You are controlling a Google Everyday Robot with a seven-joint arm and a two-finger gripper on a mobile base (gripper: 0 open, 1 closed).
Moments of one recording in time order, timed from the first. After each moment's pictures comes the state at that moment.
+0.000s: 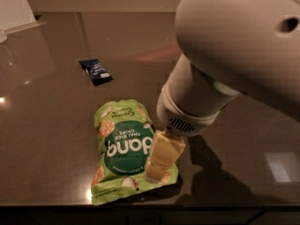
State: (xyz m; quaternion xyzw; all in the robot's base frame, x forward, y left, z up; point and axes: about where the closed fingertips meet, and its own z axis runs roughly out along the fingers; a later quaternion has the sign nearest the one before) arm 0.381 -0.033 0.896 -0.58 0.79 0.02 0.17
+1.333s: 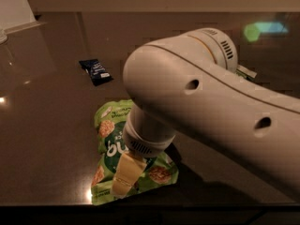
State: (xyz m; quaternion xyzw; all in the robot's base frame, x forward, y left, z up) arm 0.375 0.028 0.838 -0.56 0.81 0.05 0.16
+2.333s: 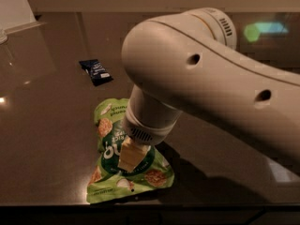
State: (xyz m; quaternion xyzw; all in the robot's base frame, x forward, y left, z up) arm 0.386 0.025 0.852 -0.57 0.81 0.05 0.15
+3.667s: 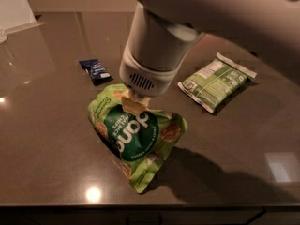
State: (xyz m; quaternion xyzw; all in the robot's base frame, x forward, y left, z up) arm 0.421 0.027 0.931 -0.58 0.79 0.05 0.17
